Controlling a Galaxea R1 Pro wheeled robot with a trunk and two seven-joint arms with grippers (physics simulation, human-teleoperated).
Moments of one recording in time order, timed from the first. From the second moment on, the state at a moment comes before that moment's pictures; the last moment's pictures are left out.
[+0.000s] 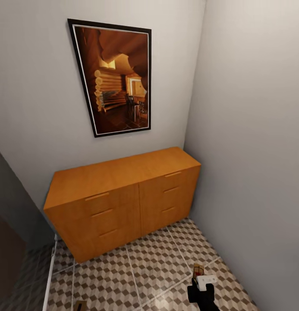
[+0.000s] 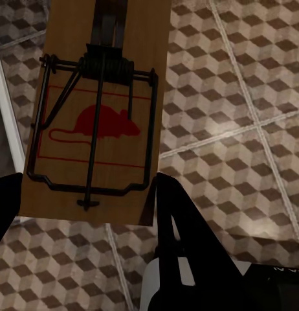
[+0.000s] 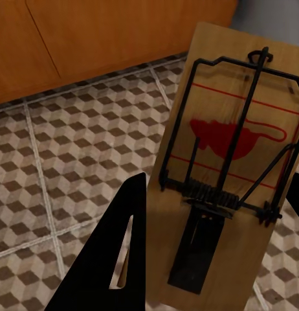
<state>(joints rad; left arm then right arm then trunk) -0.30 0.03 -0.25 -0.06 0.29 -0.36 0.10 -0.50 0.05 0.15 -0.02 -0.08 -0.51 -0.05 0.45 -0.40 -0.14</state>
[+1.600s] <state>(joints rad) -0.30 0.03 -0.25 -0.06 0.29 -0.36 0.10 -0.50 0.05 0.15 -0.02 -0.08 -0.51 -0.05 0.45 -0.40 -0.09</state>
